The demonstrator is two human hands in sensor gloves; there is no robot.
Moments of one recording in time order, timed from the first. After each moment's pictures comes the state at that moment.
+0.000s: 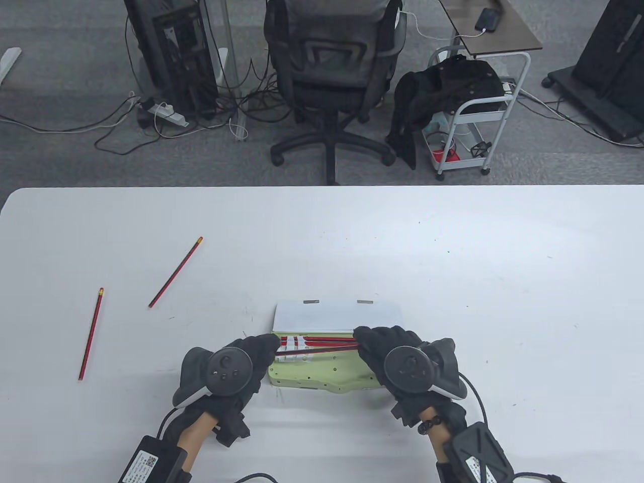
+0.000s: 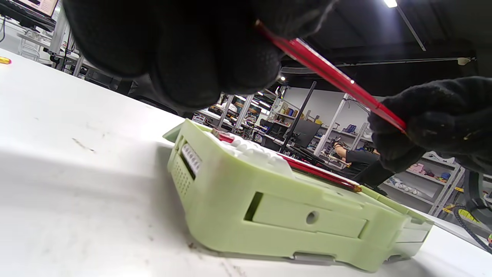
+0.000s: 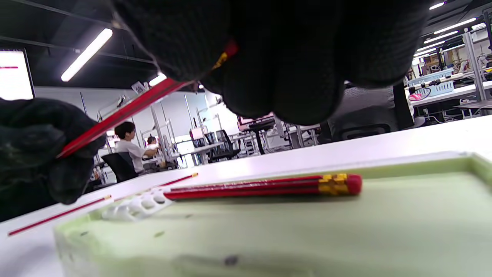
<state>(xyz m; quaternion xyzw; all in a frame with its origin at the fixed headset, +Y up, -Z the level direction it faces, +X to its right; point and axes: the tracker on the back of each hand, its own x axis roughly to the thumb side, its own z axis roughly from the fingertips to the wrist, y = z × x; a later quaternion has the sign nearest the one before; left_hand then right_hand) -0.189 -0.712 -0.266 0.01 -0.23 0.20 0.95 0.109 -0.686 -0.269 0.25 -0.09 0.95 0.18</state>
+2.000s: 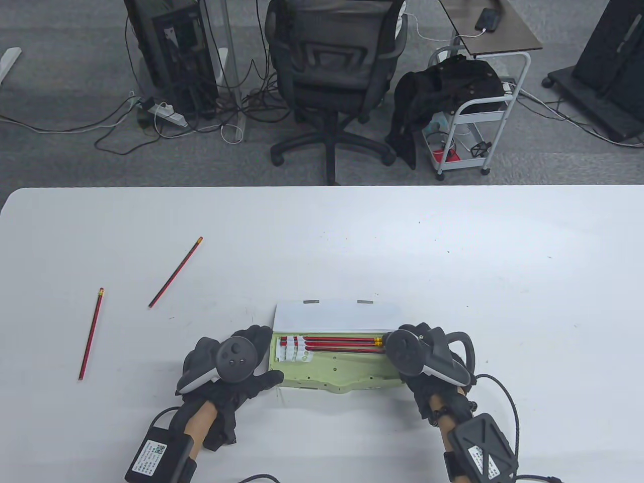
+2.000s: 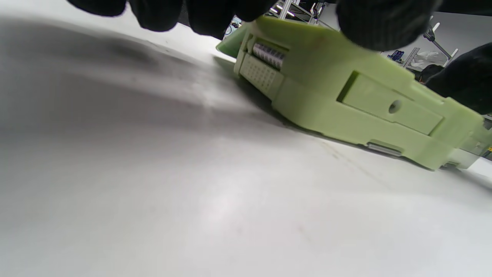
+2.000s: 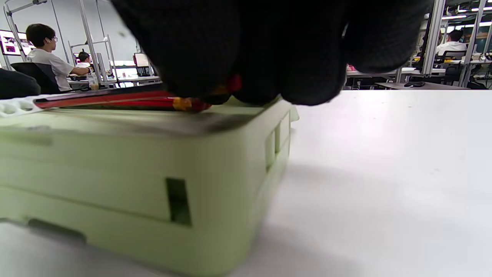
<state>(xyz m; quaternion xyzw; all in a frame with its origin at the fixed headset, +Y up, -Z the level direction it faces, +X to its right) -0.197 -0.756 -0.287 -0.15 -0.21 0.15 0.96 0.132 -0.712 -0.292 0.17 0.02 0.98 0.05</state>
